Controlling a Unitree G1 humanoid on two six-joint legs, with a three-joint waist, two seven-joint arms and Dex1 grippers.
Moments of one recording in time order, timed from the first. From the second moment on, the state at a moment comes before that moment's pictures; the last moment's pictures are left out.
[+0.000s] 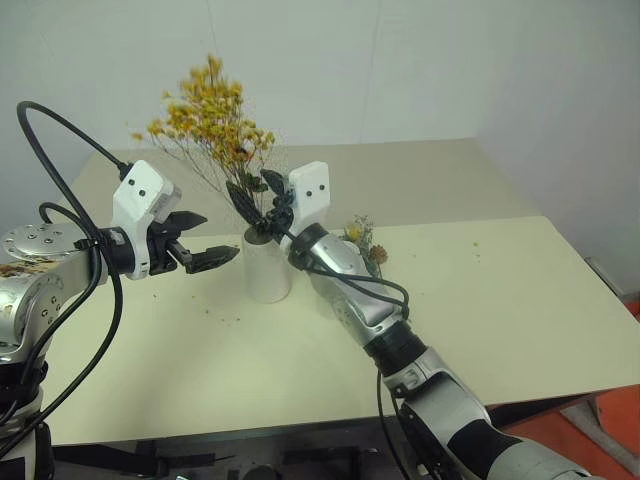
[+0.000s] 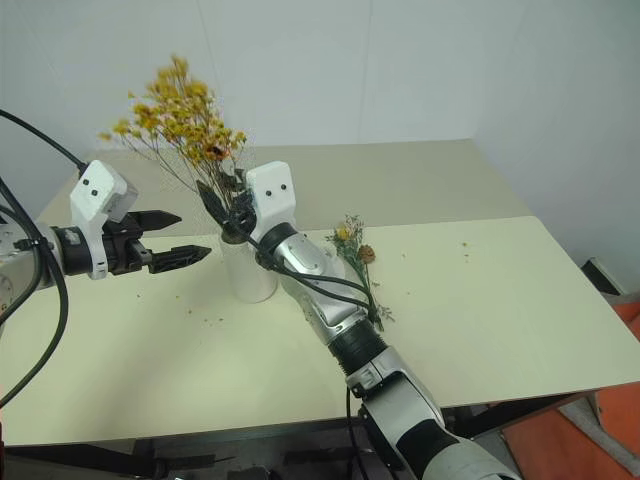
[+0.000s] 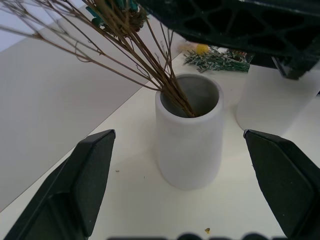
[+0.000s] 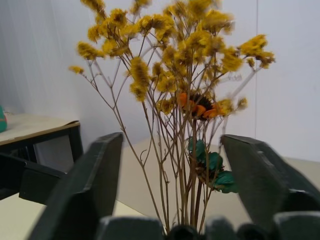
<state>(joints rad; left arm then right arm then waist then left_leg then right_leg) -0.58 1.00 0.22 -0.34 -0.60 1.03 -0.78 -0.93 0.10 0.35 0.36 0.37 -0.03 0.12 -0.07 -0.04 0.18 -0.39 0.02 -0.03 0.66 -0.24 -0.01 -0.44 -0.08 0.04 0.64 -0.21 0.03</state>
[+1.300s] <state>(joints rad) -0.48 1.09 0.31 -0.52 -0.93 1.05 -0.97 -0.68 -0.51 0.01 -0.39 0.62 0.86 0.47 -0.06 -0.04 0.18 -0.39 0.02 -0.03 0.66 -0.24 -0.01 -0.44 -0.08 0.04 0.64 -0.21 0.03</state>
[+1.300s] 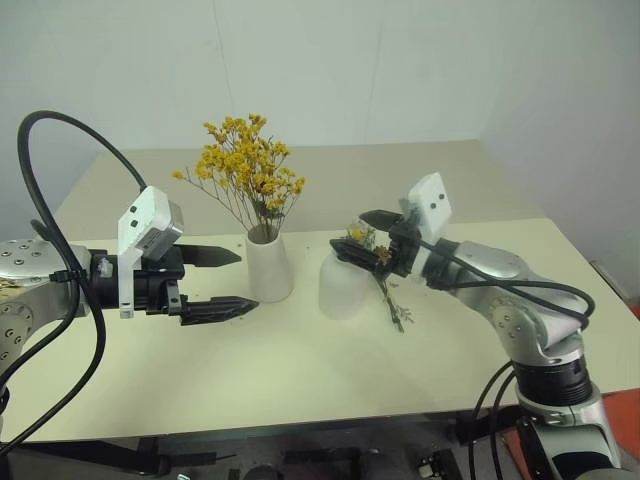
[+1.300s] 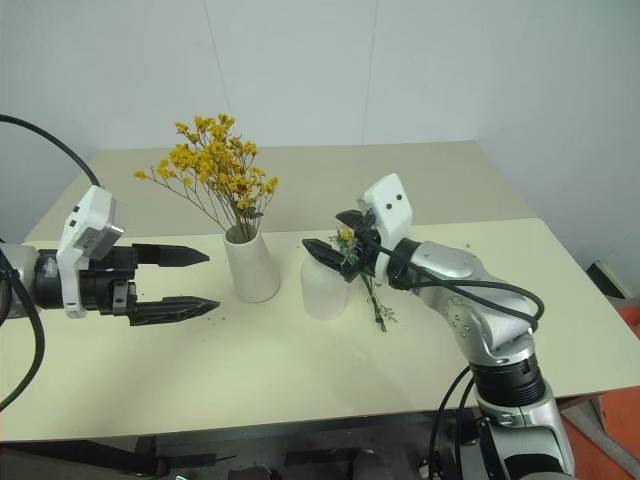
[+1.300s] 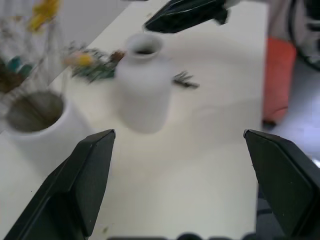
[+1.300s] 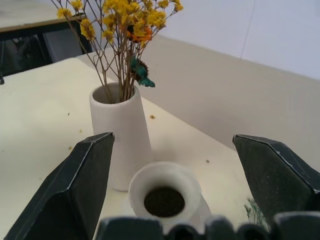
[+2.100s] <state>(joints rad) -0.83 0.81 -0.11 -0.37 -0.78 1.05 -0.87 -0.82 -0.67 0.10 -0.26 0.49 1.40 0.30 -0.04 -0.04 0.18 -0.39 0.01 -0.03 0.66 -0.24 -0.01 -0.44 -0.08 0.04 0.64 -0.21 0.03</state>
